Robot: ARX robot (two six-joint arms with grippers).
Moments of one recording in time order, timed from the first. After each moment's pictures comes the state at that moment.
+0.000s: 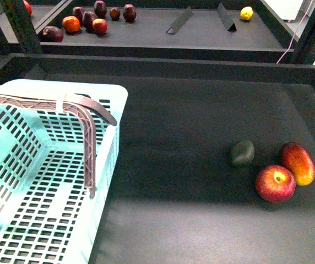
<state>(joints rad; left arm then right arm) 0.00 0.00 0.02 0.00 0.00 -0.01 0.00 0.01 0.02 0.00 0.00 0.00</state>
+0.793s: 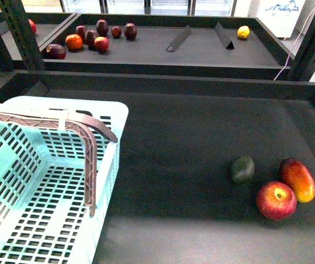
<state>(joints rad) -0.26 0.52 0.20 0.02 -0.42 -0.40 0.00 0.01 0.02 0.00 0.00 0.00</state>
